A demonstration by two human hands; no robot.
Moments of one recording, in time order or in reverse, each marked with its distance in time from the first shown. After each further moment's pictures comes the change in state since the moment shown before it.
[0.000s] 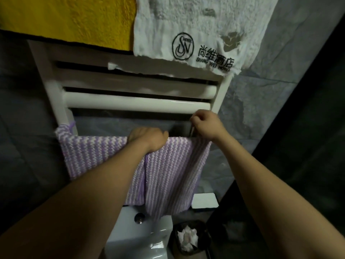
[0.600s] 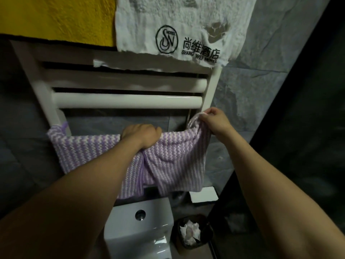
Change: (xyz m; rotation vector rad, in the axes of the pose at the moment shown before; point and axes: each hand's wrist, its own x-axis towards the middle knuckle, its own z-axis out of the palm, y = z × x) left_hand 0.008 -0.005 0.006 0.058 0.006 0.028; right_hand 0.000 0.044 -0.017 0.371 0.107 0.324
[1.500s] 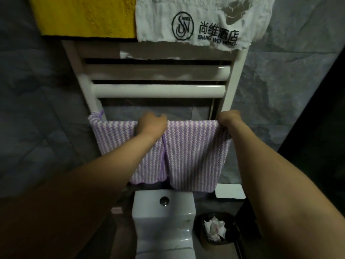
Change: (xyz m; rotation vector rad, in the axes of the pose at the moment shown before) left_hand -0.061 -0.004 -0.002 -0.716 0.363 -0.415; right_hand 0.017 0.019 0.039 -0.097 0.020 0.321
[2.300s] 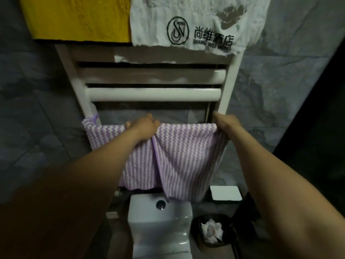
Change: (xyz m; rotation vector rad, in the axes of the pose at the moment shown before) left_hand 0.042 -0.010 -0.004 0.471 -0.271 0.116; right_hand -0.003 0.011 -0.017 -0.139 -0.100 -0.064
